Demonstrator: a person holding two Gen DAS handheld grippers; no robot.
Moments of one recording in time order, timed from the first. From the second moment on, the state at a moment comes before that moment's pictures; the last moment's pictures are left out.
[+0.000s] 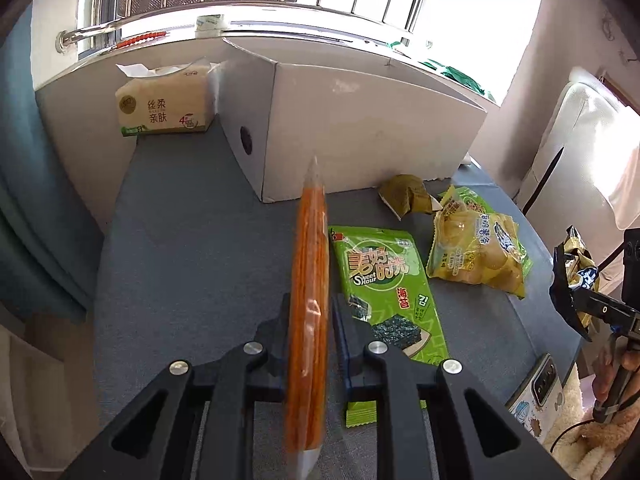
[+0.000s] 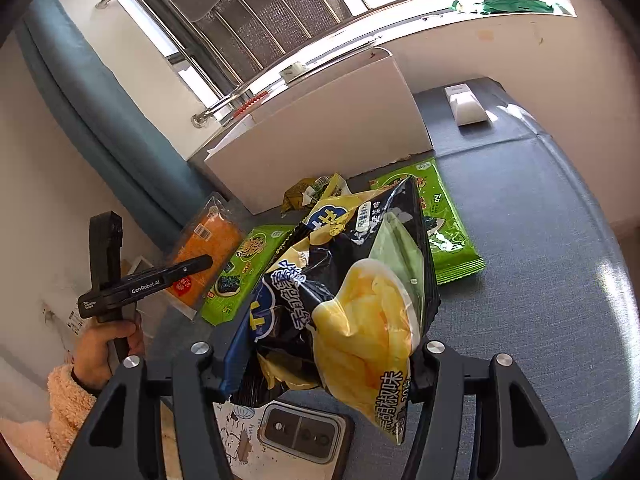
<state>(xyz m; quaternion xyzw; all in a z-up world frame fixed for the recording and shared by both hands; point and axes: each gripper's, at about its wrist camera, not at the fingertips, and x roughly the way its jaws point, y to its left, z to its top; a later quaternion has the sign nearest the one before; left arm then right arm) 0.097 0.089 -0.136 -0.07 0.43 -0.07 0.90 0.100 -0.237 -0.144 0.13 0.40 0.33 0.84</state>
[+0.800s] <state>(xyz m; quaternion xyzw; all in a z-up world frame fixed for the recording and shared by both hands) 0.192 0.083 0.003 -0.10 0.28 -0.10 0.95 0.239 -0.165 -0.017 0.05 0.32 0.35 0.88</state>
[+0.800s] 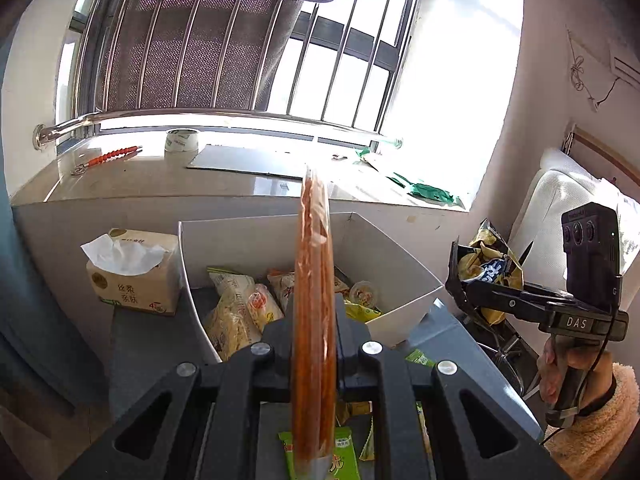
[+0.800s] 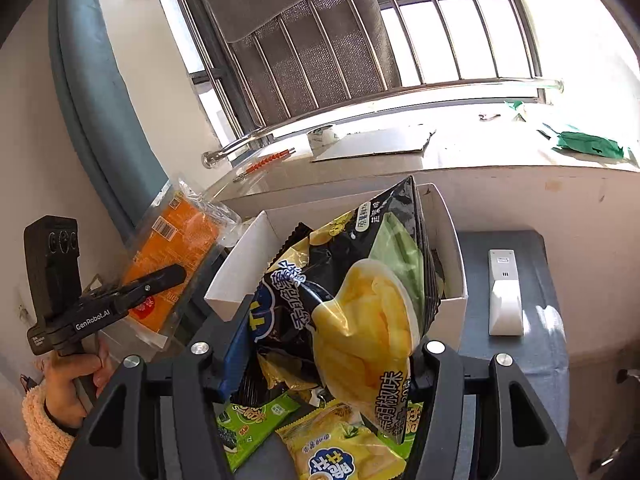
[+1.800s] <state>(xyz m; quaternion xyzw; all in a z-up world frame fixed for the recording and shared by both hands) 0.127 0.062 -0.016 -0.06 0.29 -0.07 0.95 0.195 -0.204 -0.030 0.04 0.31 0.33 0.89</state>
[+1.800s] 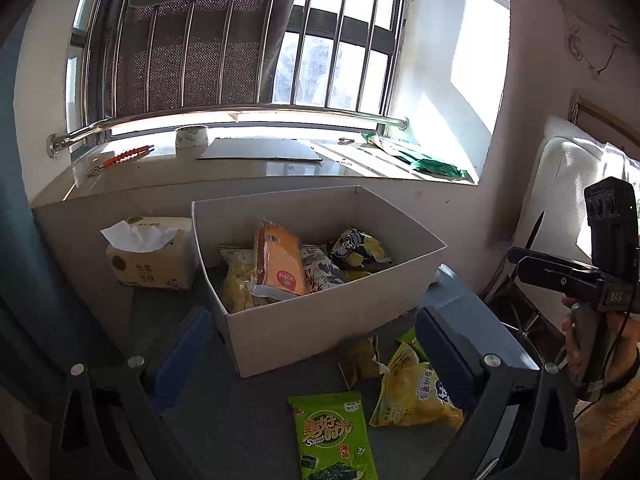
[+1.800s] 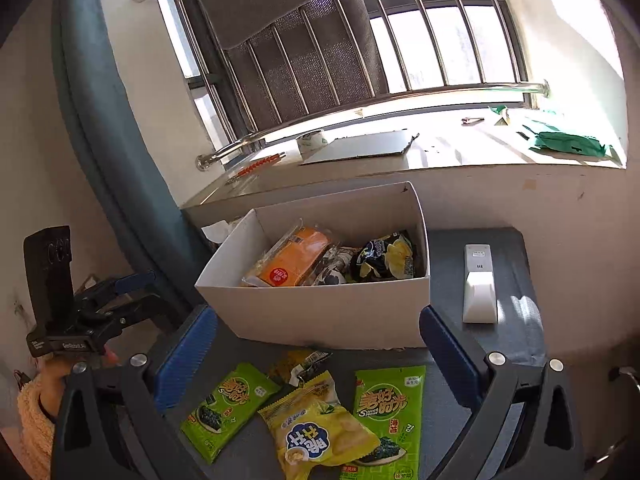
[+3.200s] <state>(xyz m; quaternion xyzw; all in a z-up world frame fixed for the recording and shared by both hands) 0.037 0.037 -0.119 -0.11 0.39 -0.07 0.91 0.172 -0.101 -0.162 -0.33 0.40 0.36 0.77</state>
